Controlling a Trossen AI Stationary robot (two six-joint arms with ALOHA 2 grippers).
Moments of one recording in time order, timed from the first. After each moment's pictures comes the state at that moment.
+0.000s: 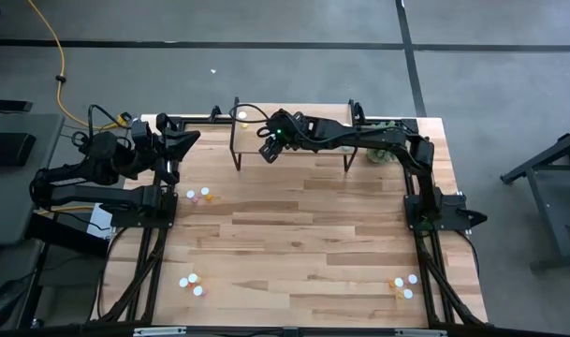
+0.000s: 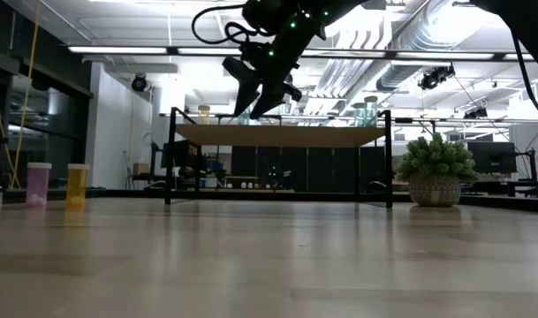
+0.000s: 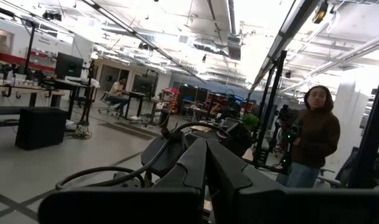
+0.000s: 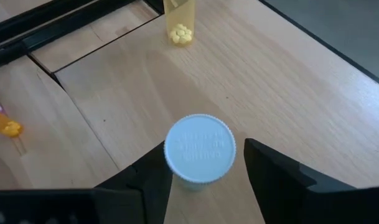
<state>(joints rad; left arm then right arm) 0.20 0.48 0.72 0.04 -0.24 -0.17 -0.27 2.03 1.80 -0.54 0.30 0.29</state>
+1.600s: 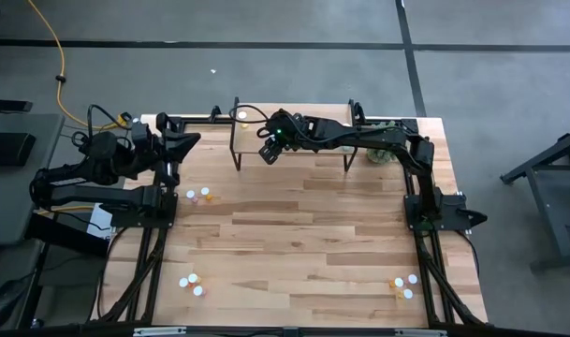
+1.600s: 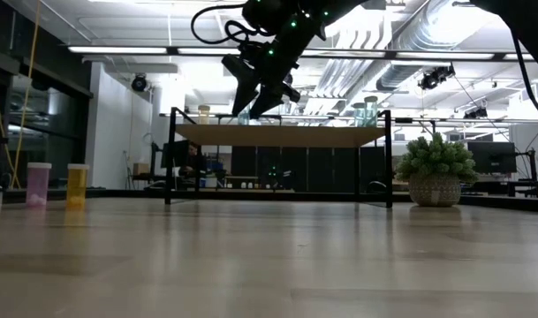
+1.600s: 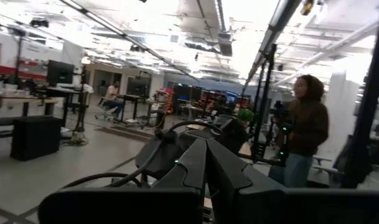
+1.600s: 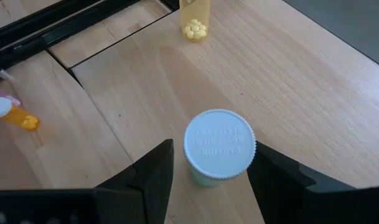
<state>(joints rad) 0.20 0.48 0.72 0.04 -0.19 -0.12 -0.27 2.03 1.80 -0.54 0.25 0.29</state>
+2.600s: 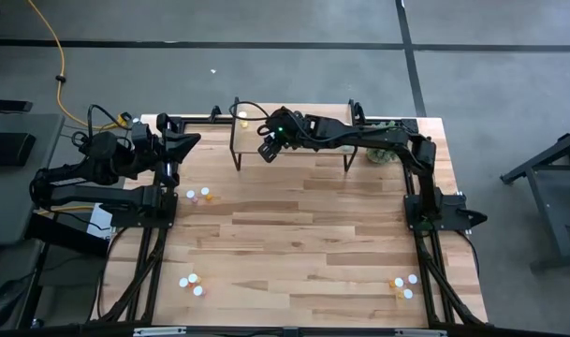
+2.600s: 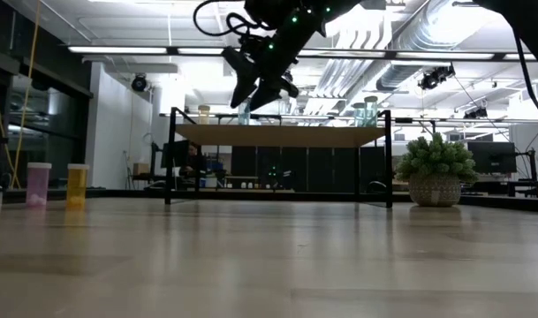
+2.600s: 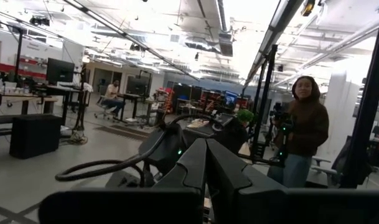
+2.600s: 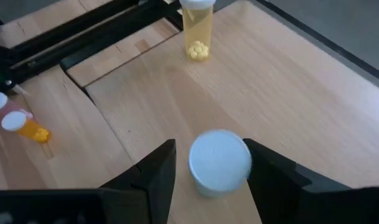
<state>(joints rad) 0.20 0.48 0.72 0.04 -0.20 -0.13 -0.27 2.01 1.80 -0.52 0.25 0.29</state>
